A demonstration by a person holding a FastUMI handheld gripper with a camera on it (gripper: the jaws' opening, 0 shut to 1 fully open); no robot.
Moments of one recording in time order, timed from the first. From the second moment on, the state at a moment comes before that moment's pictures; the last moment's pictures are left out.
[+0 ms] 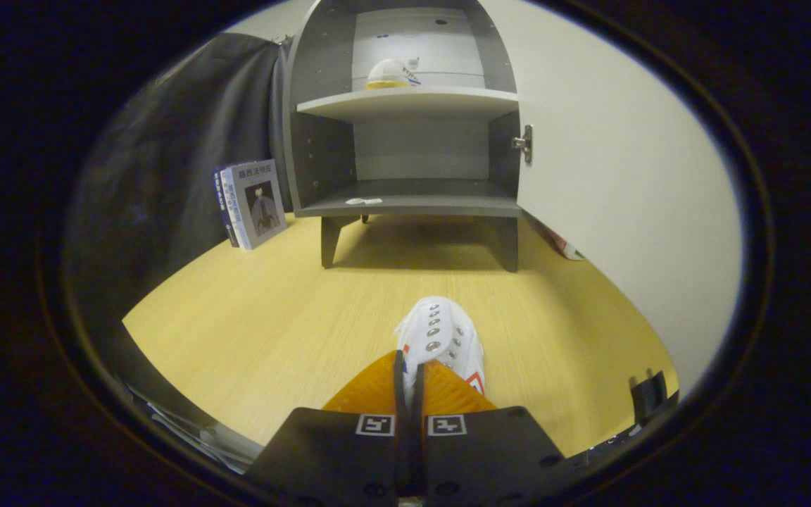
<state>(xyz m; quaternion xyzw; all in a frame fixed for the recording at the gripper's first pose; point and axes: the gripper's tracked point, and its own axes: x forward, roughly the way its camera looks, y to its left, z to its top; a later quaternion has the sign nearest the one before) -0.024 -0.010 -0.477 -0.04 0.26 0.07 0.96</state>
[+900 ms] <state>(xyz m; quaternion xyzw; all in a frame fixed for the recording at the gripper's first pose) 0.110 0.023 -0.191 -0.10 0.14 0.02 0.99</state>
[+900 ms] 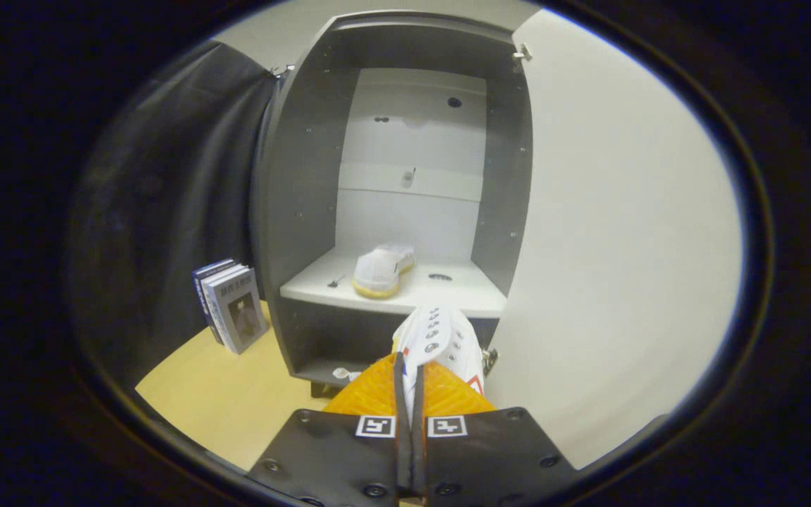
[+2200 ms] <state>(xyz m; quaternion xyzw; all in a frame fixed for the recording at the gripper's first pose) 0.390 0.010 -0.220 -0.12 0.19 0.05 0.97</state>
